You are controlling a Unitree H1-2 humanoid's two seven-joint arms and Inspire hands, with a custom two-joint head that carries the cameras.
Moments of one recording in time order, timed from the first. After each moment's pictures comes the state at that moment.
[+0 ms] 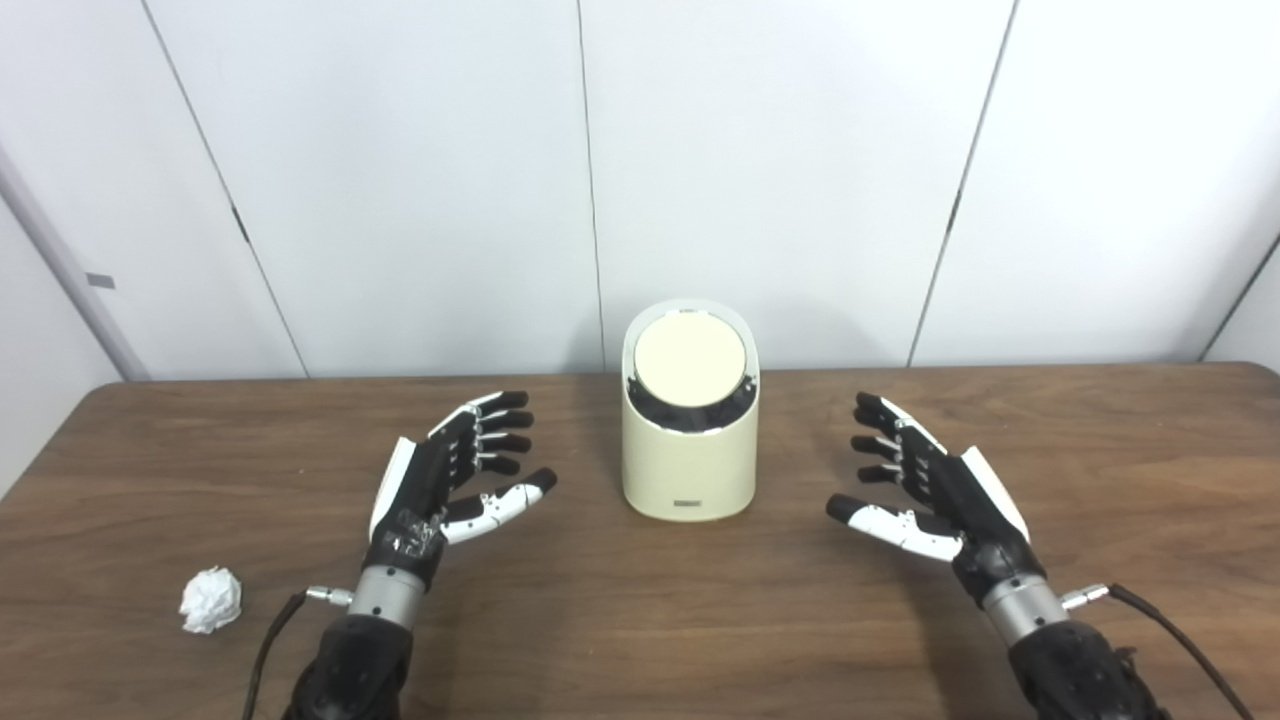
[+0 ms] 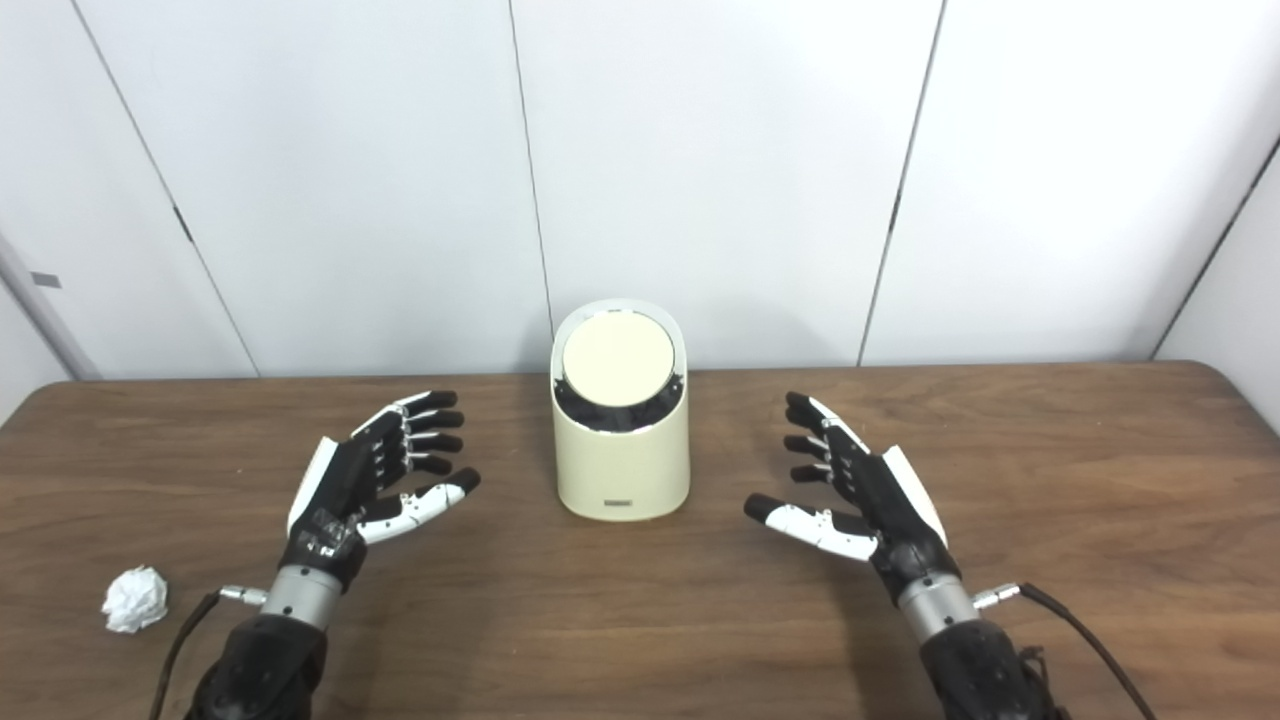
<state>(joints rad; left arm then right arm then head) -0.26 0.15 0.02 0.07 0.08 -0.06 -0.05 -0.23 -0.22 0.01 0.01 -0.15 0.04 0.11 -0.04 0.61</state>
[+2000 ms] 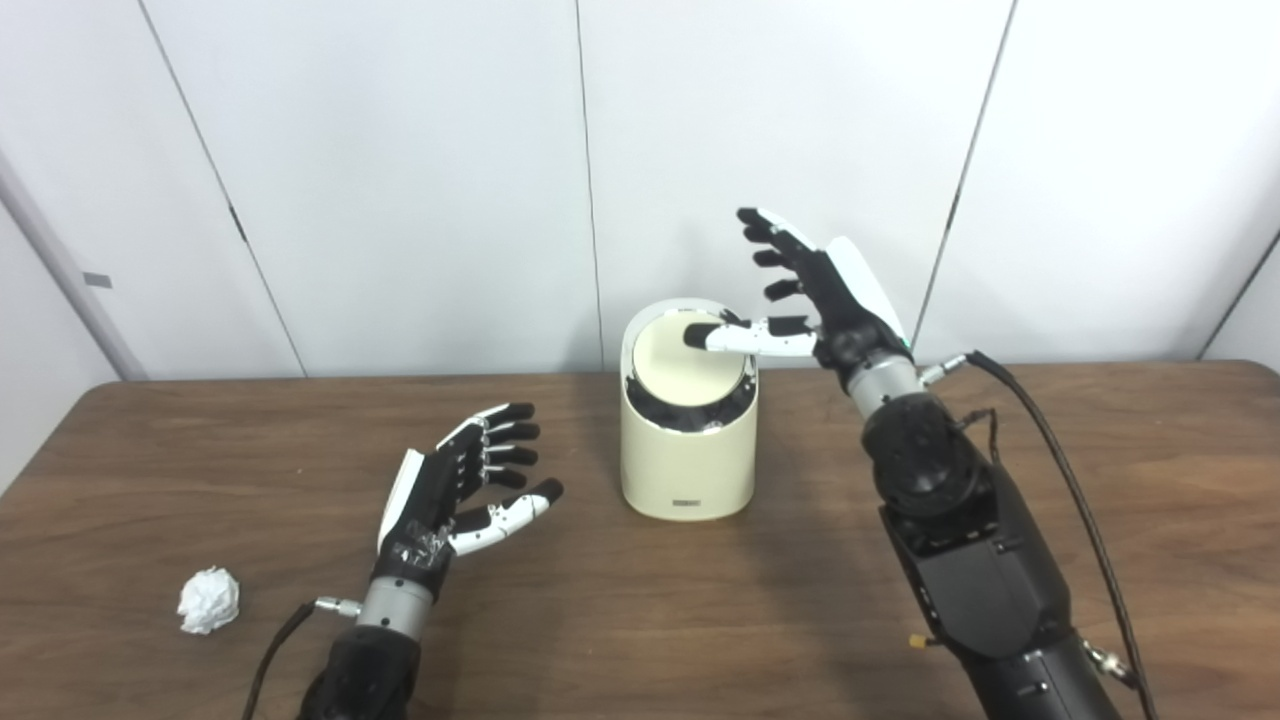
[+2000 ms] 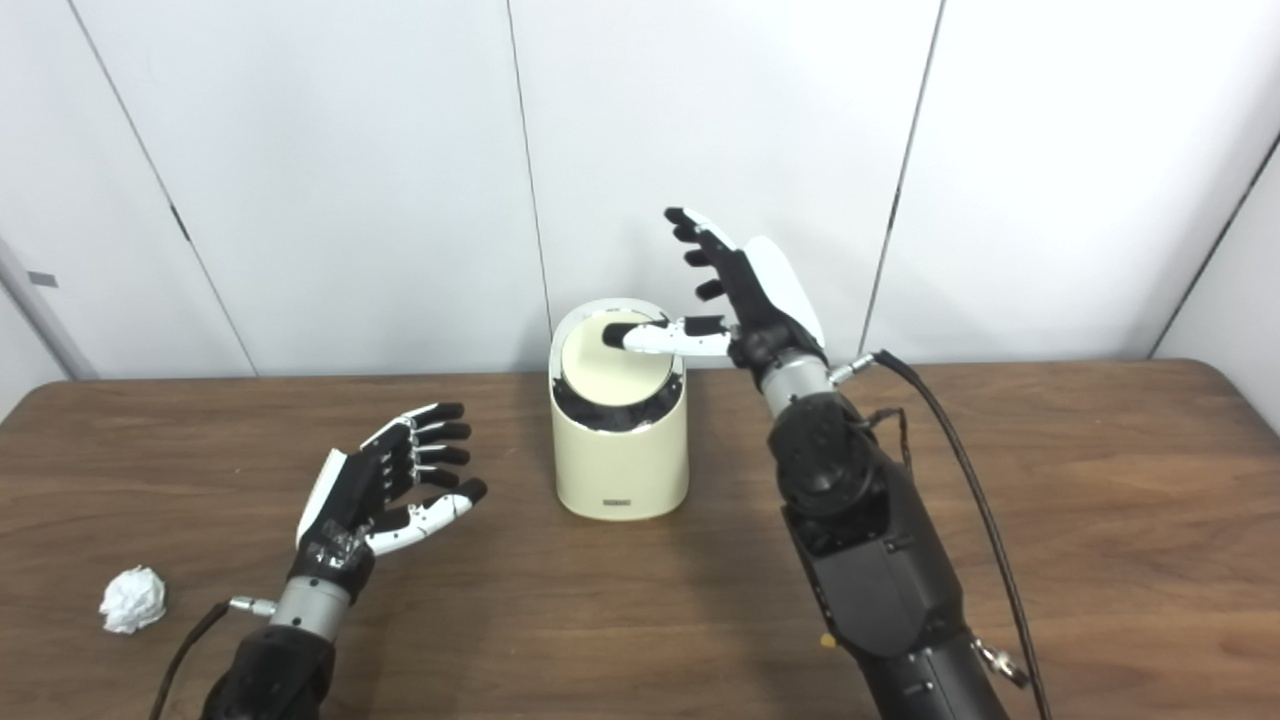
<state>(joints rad) -0.24 0.14 0.01 0.09 0.09 -0.07 -0.04 -0.69 -0.12 0.17 0.06 -0.49 0.36 0.05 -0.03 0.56</state>
